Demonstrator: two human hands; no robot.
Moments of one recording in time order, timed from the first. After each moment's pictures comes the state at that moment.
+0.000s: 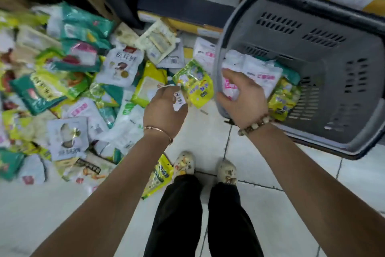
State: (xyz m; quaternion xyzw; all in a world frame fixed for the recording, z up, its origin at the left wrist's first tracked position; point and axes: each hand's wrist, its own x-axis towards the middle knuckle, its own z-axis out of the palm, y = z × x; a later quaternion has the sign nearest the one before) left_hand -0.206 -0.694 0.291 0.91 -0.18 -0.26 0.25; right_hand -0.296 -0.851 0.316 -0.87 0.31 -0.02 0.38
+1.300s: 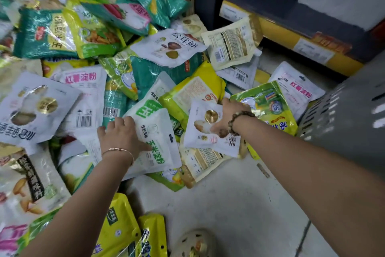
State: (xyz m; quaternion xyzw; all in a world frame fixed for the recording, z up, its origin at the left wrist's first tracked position) left_hand -0.158 -0.479 -0.074 0.99 0.01 -0.14 -0.10; right_hand -0.140 -0.769 -0.090 -0.94 0.11 0.29 0.10
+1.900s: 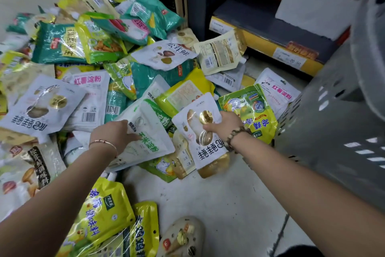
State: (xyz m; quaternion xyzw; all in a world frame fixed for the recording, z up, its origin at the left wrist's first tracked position) left_hand -0.170 -0.472 -0.031 0.98 -0.04 -0.16 -0.09; right_hand -0.221 -0.759 -0.036 -0.86 0.19 0.15 0.44
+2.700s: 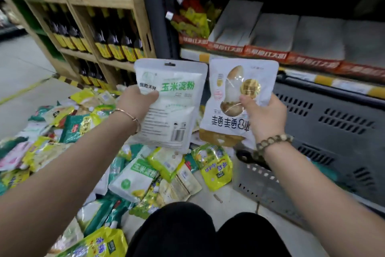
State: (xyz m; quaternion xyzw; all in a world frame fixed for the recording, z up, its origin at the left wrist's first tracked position) left_hand -0.213 -0.628 0.300 0.86 -0.03 0.00 0.51; right_hand -0.326 -0.846 0.264 -0.68 0.28 -0.33 0.59
